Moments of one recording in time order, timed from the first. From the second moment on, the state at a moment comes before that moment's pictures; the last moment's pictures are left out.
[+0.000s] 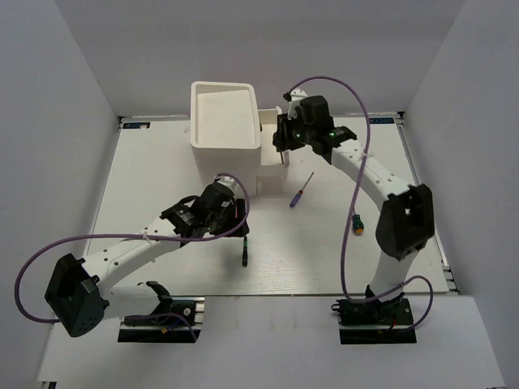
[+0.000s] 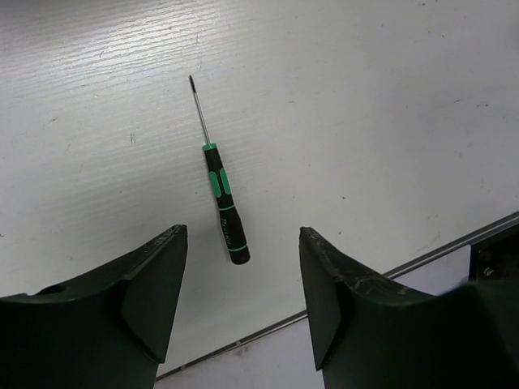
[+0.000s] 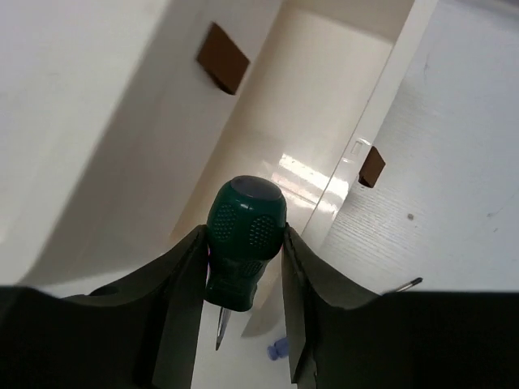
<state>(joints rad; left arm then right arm) -0.78 1.19 0.85 -0.52 -0.06 -0.61 0.51 1.77 1.61 -0.35 -0.18 0.10</state>
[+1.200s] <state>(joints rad) -0.82 1.36 0.93 -0.39 0.04 -0.49 0.06 1.50 1.03 -0.85 -0.07 -0.15</state>
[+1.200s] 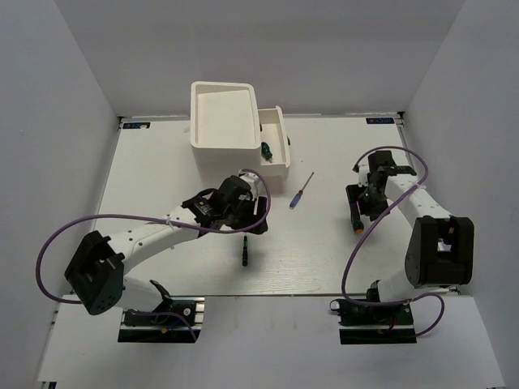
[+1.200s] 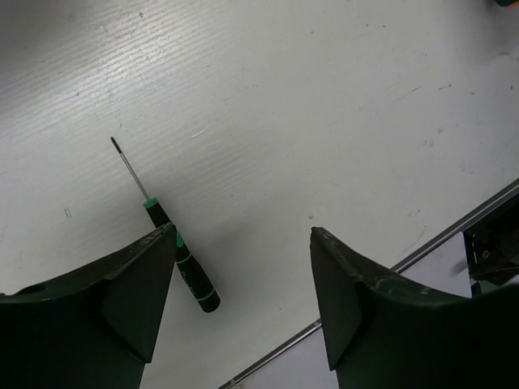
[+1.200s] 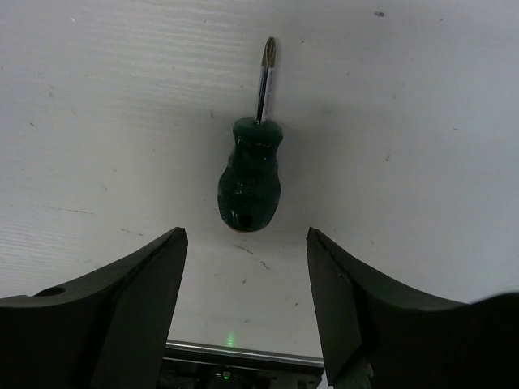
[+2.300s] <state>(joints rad) -0.70 0.91 1.06 -0.86 -0.71 -0.94 0.14 1.80 1.55 -0.32 -0.78 -0.05</state>
